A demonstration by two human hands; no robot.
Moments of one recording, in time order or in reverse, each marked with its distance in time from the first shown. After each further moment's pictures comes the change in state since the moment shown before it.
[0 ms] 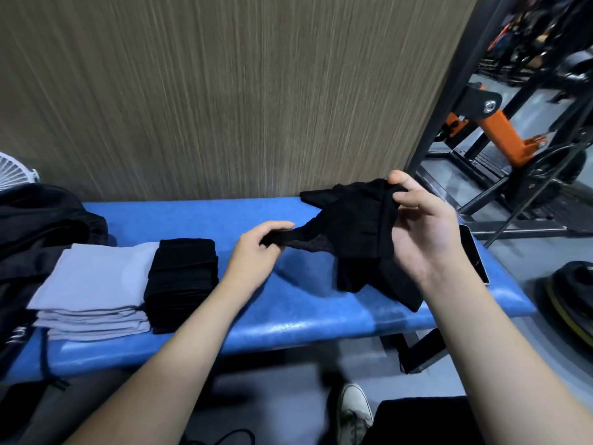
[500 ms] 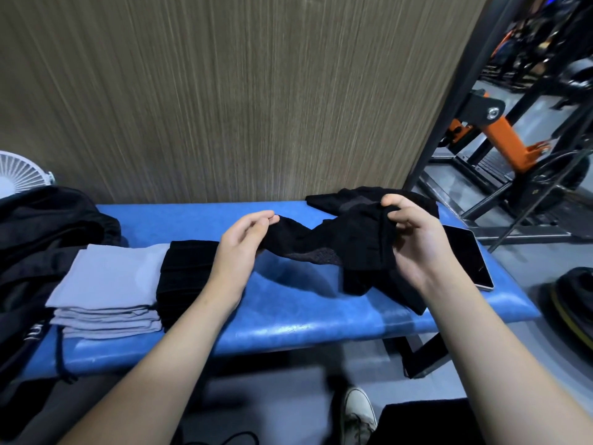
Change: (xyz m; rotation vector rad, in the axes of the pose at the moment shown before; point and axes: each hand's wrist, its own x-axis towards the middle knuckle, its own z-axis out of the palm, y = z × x) left_hand -0.016 0.022 -0.031 -0.278 0.064 0.017; right_hand 0.007 0.016 -0.019 -0.242 0.168 0.058
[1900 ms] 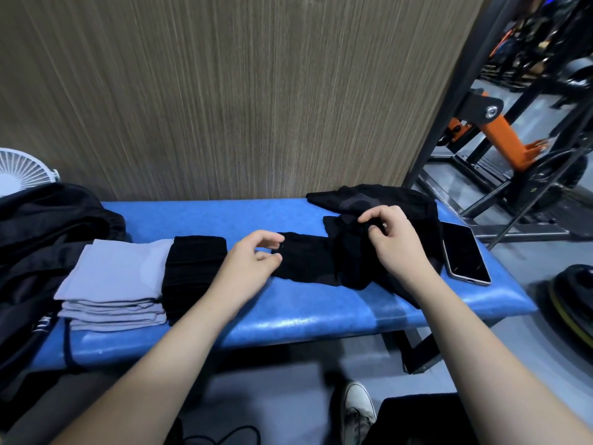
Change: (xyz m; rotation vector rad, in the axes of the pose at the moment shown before) left_hand -0.019 0.001 -0.003 0.433 -0.083 -0.143; right_hand 0.011 0.034 -0.014 -1.027 0.109 -0.332
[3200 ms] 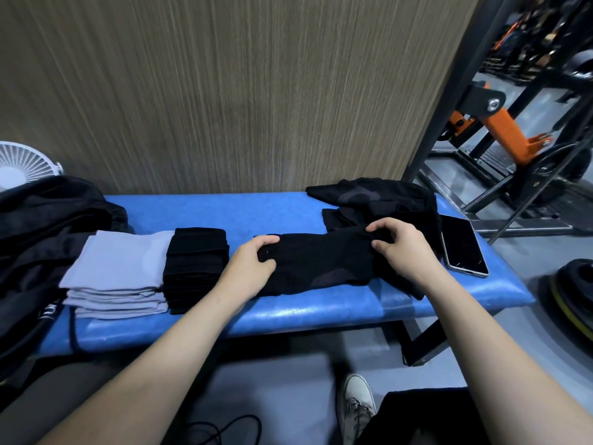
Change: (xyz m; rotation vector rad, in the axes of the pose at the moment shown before) left_hand -0.002 -0.015 0.011 0.074 0.000 -0.117; right_hand -0.012 0.023 -0.018 -0.196 -0.121 0.177
